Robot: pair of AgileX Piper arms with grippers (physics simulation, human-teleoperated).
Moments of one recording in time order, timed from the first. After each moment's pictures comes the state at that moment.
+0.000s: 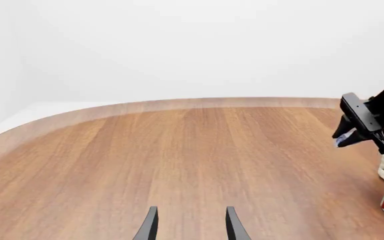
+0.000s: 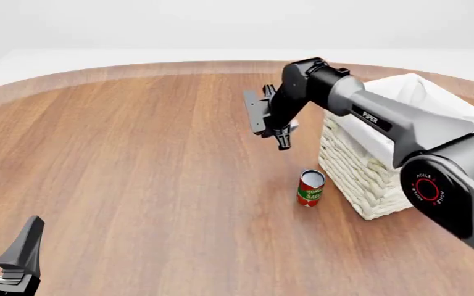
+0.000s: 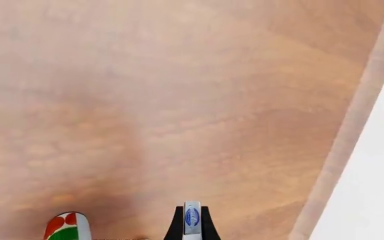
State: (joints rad) left arm -0.01 0.02 0.00 -0.01 0.00; right arm 0.44 2.15 -1.91 0.88 -1.41
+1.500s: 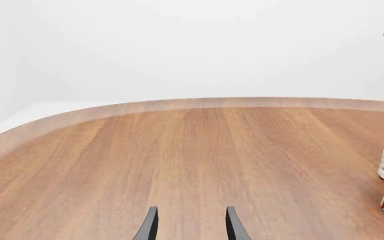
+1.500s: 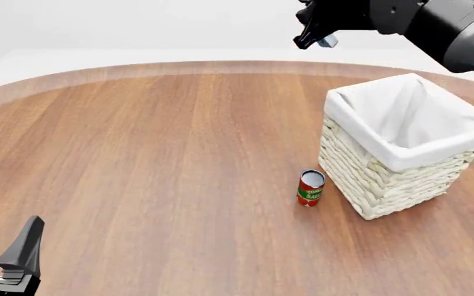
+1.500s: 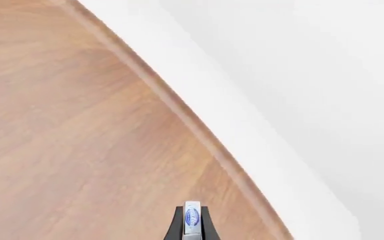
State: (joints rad) left arm -0.01 0.02 0.00 -0.01 0.00; right arm 0.33 1.77 -1.84 0.47 -0.67
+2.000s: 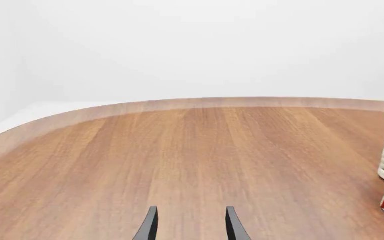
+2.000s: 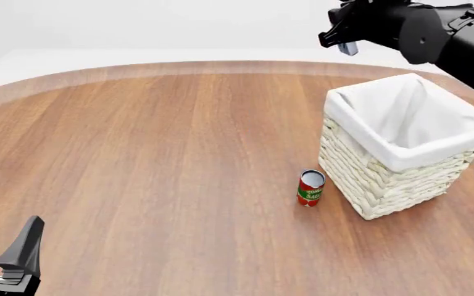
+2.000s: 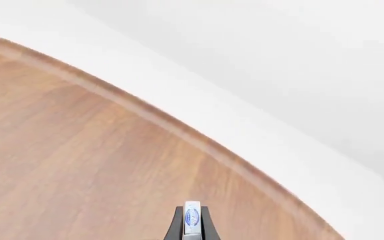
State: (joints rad) left arm -0.01 0.02 0.00 -0.01 0.00; right arm 0.23 1.65 -1.57 0.18 -0.42
